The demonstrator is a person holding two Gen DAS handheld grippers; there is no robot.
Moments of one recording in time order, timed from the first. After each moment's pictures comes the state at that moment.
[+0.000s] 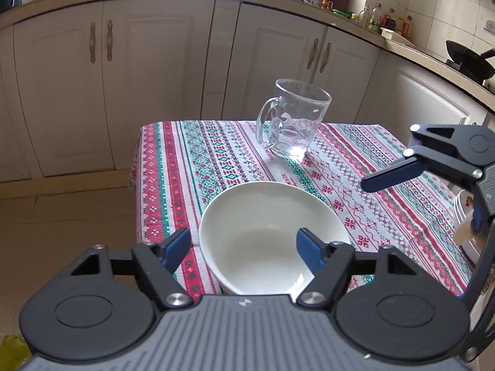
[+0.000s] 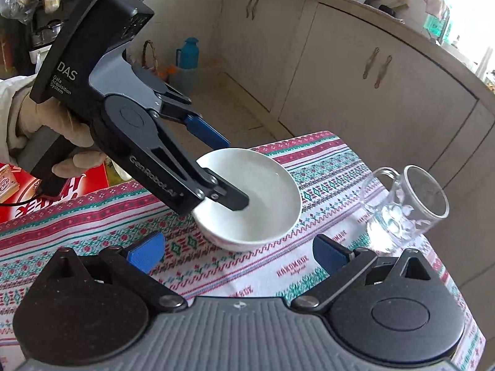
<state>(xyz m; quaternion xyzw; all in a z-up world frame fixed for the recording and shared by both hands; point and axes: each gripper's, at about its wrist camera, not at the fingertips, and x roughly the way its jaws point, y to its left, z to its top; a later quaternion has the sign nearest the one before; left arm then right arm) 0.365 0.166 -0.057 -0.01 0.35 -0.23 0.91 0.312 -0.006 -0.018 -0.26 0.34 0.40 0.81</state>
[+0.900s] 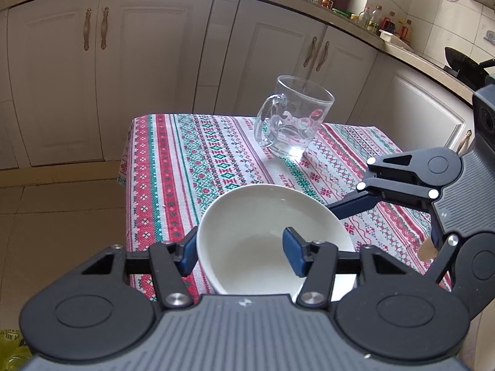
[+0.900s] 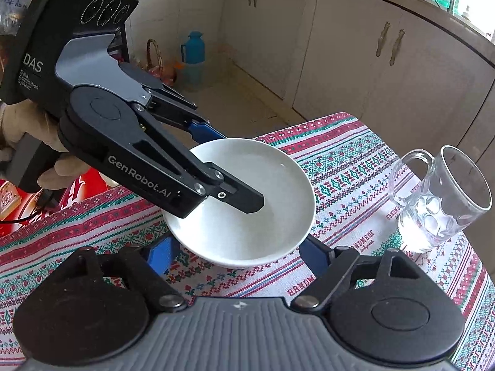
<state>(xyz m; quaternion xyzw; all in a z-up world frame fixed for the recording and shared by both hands) 0.379 0.169 -0.061 -0.03 0.37 -0.24 0.90 0.347 0.006 -0.048 -0.22 0.38 0.41 0.80</state>
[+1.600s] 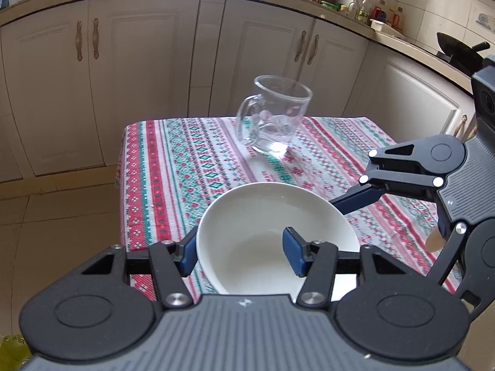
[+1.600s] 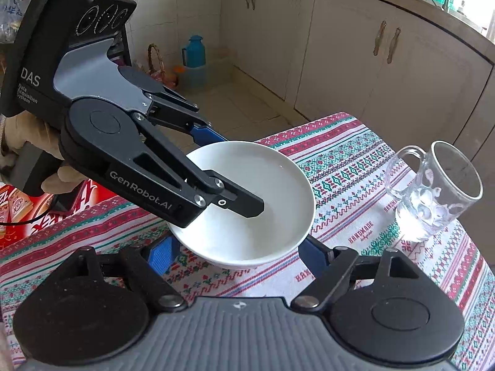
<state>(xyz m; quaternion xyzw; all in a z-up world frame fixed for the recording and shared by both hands) 0.358 0.152 -0.043 0.00 0.36 -0.24 0.90 0.323 -0.006 -0.027 -0.21 0.39 0.41 0.80</state>
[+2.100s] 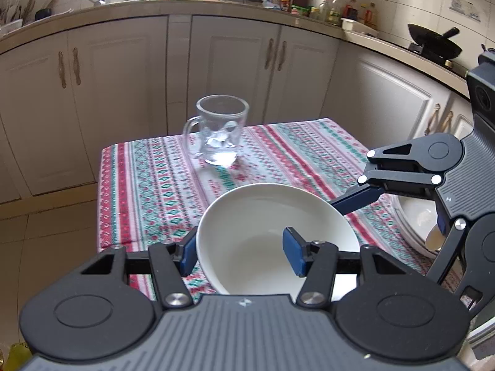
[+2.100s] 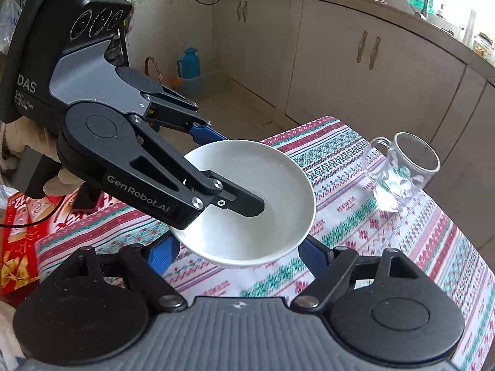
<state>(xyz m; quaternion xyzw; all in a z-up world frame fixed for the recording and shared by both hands) 0.294 0.111 0.002 0.03 0.34 -0.26 0.90 0.254 -0.048 0.019 -0.19 0.37 0.39 0.82</state>
